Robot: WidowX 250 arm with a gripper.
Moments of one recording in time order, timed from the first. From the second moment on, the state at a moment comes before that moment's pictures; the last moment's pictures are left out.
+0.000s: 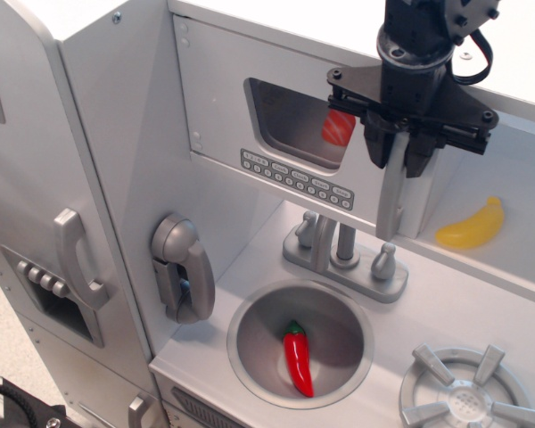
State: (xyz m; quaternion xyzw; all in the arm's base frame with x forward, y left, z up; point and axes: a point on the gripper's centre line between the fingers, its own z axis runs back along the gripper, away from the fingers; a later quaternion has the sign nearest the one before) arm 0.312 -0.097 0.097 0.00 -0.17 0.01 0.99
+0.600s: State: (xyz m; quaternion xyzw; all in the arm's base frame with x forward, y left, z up) arm 0.250 -0.075 0.098 -0.01 -0.13 -0.03 0.99
